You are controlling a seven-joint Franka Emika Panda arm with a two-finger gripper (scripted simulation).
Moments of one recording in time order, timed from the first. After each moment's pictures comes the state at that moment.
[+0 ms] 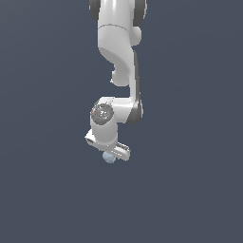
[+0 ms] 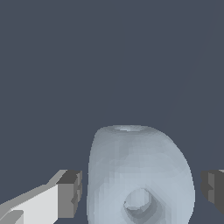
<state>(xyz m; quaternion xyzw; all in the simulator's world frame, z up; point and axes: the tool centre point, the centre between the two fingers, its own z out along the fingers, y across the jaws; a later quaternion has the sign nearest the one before) 0.053 -0.058 0.048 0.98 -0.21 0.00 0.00</state>
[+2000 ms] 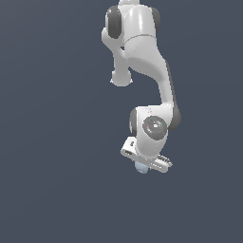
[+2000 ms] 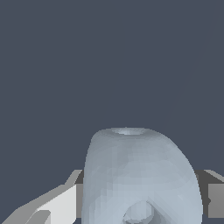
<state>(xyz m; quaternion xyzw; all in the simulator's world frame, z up) 0.102 0.093 0.045 0.98 -0.21 0.00 0.00</state>
